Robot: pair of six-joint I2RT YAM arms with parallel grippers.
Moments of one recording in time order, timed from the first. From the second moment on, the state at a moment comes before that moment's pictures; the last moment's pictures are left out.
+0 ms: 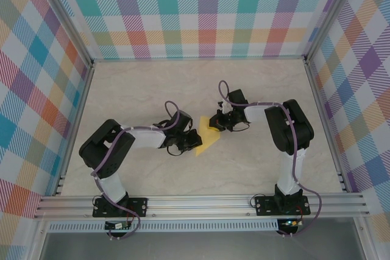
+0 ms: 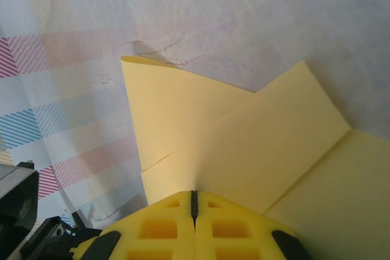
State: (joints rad) left arm -0.70 1.75 0.82 -0.04 0.36 -0.99; right arm 0.40 1.99 1.07 -0.16 -0.71 0.66
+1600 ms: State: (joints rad) left arm -0.72 1.63 0.70 -0.07 0.37 -1.02; right arm 0.40 2.00 1.07 -0.16 -0.71 0.65
